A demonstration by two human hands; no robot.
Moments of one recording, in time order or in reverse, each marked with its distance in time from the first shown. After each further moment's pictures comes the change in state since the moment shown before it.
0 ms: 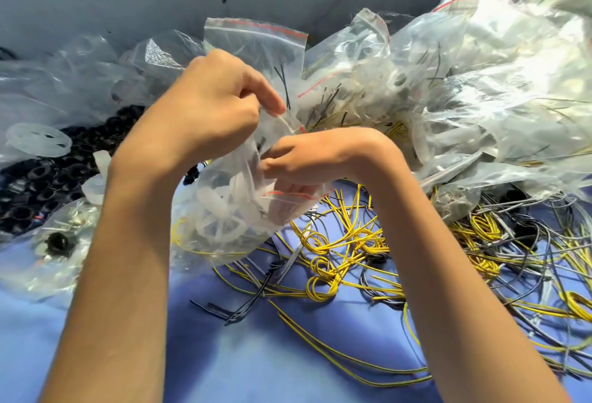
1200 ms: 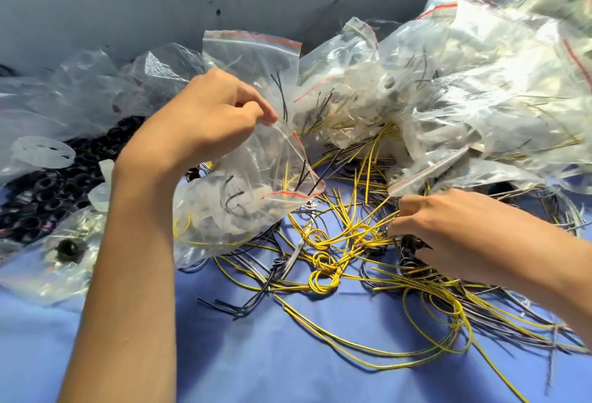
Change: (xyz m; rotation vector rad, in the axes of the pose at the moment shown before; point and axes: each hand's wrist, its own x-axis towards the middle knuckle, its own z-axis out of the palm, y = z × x) left_hand 0.000 -0.004 -0.005 -0.050 -0.102 -0.042; right_hand -0.127 0.072 0.042 -0.863 0.167 0.181
